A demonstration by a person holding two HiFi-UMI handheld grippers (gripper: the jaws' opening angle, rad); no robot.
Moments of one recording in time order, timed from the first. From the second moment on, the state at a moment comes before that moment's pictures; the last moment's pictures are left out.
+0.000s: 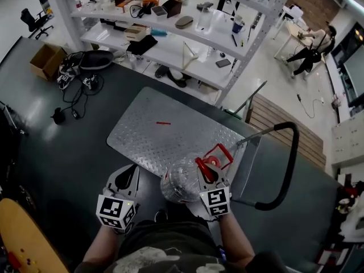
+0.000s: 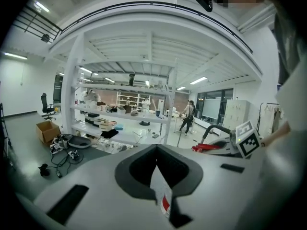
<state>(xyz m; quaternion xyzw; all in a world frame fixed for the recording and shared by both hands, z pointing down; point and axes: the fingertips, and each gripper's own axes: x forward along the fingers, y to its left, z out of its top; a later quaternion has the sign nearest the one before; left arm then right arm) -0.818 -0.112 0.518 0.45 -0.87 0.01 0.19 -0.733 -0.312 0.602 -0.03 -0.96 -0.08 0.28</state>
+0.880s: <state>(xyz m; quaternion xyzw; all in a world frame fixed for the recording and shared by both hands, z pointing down) -0.943 -0.273 0.560 0.45 -0.86 0.05 0.22 -0.897 -0.496 0.680 -0.04 -0.93 -0.19 0.31</state>
